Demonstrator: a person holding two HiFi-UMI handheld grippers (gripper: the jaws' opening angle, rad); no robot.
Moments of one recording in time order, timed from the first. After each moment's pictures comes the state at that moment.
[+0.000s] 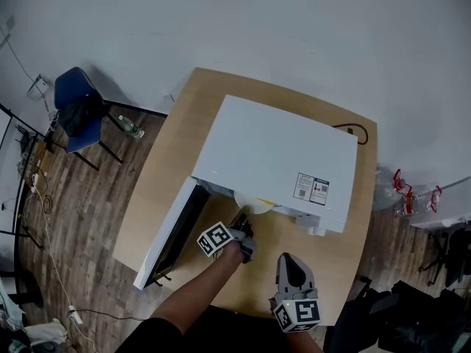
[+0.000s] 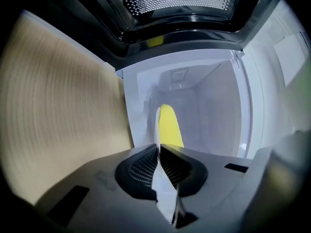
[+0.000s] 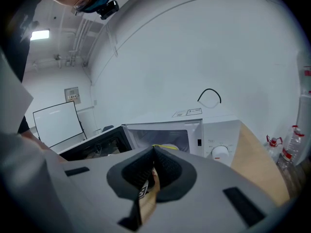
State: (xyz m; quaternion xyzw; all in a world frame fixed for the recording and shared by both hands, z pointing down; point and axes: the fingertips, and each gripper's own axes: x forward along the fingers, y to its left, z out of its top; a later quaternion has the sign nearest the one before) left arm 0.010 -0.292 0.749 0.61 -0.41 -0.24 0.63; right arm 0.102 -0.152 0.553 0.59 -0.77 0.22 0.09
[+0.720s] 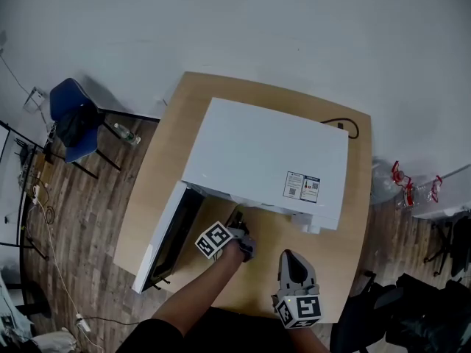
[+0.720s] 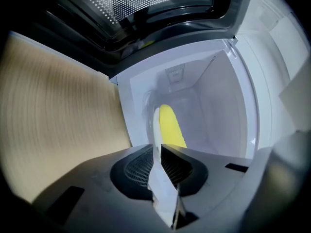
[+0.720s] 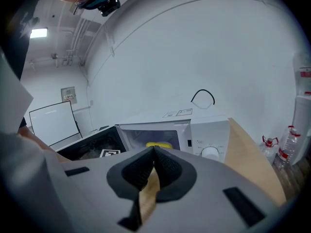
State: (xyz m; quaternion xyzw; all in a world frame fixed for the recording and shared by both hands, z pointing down) left arm 0.008 -0.298 0.746 0.61 -0.47 -0.21 0.61; right arm 0.125 -0.155 0.559 0.60 -0.76 0.22 0.09
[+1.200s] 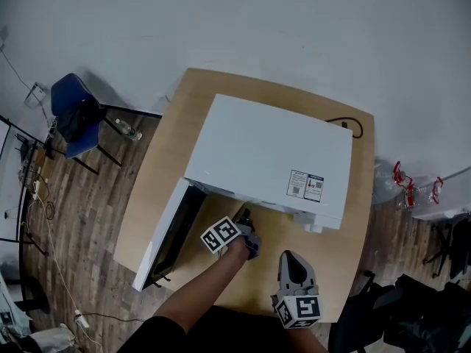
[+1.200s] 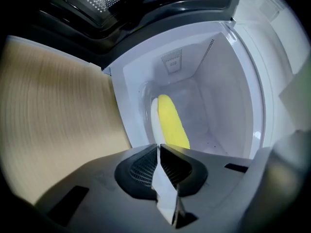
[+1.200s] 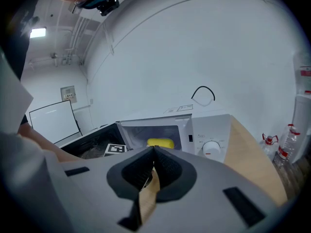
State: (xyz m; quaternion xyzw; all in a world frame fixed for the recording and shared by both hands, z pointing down) left arm 0.027 -0.300 0.748 0.62 -0.46 -0.17 0.61; right arm 0.120 -0.151 0.567 0.60 -0.76 0.23 0.10
